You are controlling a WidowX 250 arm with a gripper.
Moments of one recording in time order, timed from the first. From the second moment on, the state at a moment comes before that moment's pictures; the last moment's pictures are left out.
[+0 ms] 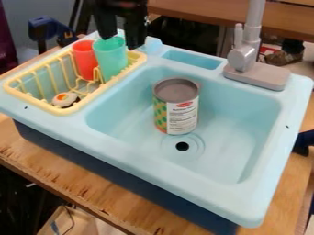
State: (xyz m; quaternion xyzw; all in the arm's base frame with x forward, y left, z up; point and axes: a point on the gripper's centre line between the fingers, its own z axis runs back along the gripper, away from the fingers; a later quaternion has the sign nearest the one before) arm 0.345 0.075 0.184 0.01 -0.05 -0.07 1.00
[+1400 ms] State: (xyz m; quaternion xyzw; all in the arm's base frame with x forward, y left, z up) arm 0.334 0.058 0.189 0.03 -0.09 -0.10 0.99
